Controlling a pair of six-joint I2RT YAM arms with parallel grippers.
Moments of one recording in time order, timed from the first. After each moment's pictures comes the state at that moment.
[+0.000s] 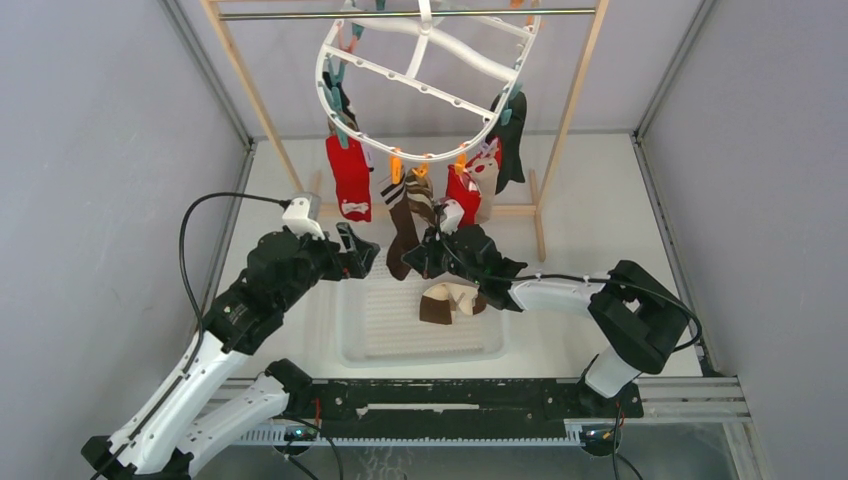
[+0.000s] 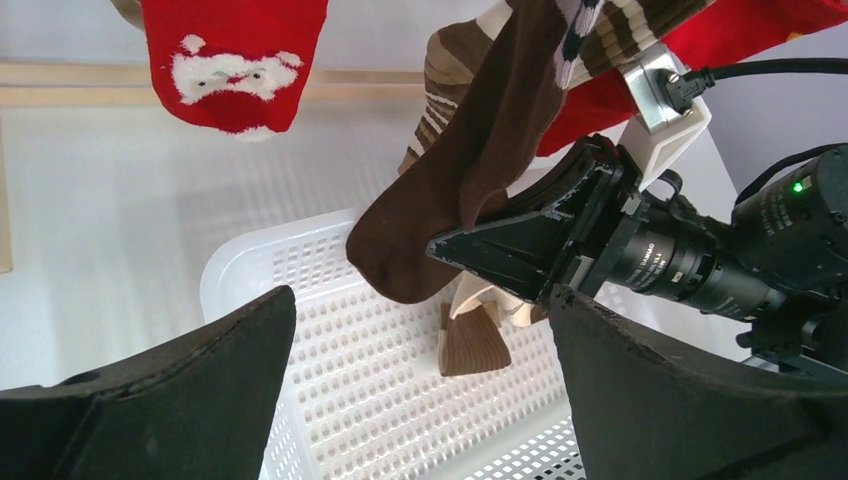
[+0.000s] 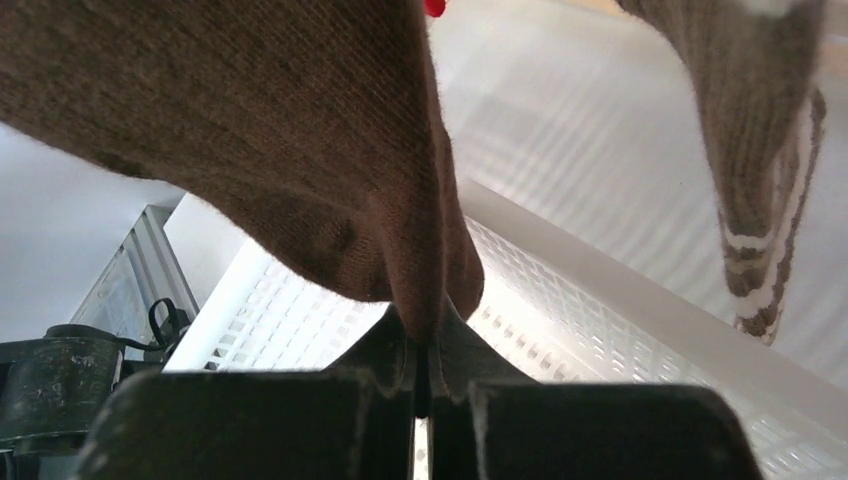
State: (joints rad) left arm -0.60 0.69 0.86 -0.51 -0.12 -0.48; right arm 0.86 1.60 0.80 0.51 -0.09 0.56
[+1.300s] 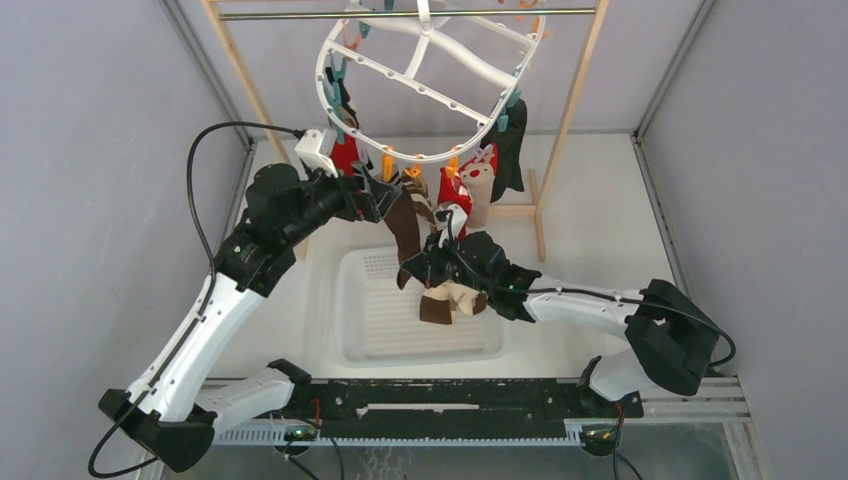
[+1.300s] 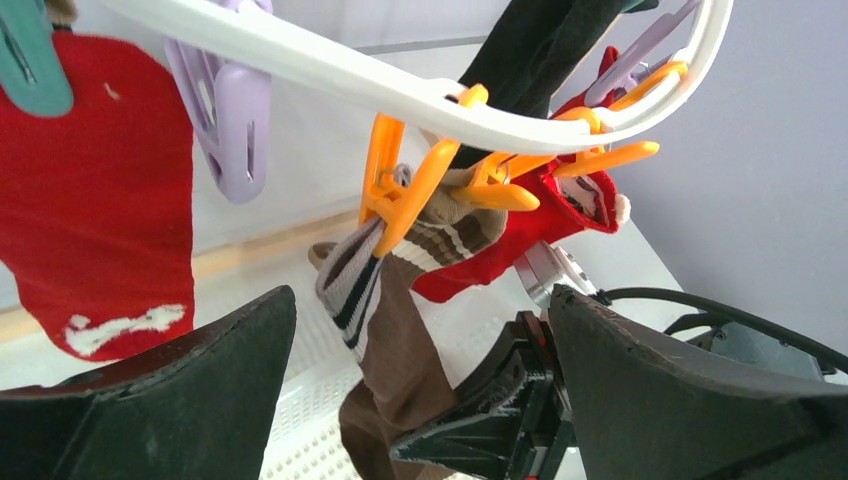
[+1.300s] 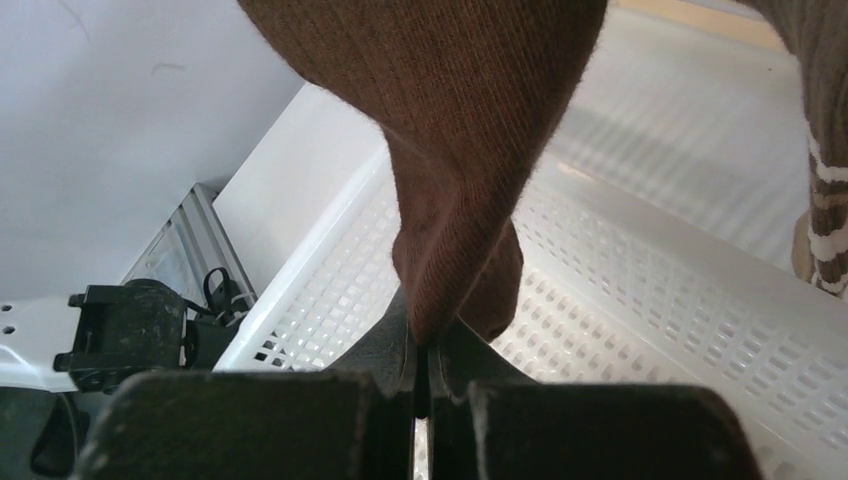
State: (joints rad) left arm -0.51 1.02 1.21 -0.36 0.12 -0.37; right arm 0.94 1.44 0.77 0.41 -0.07 0.55
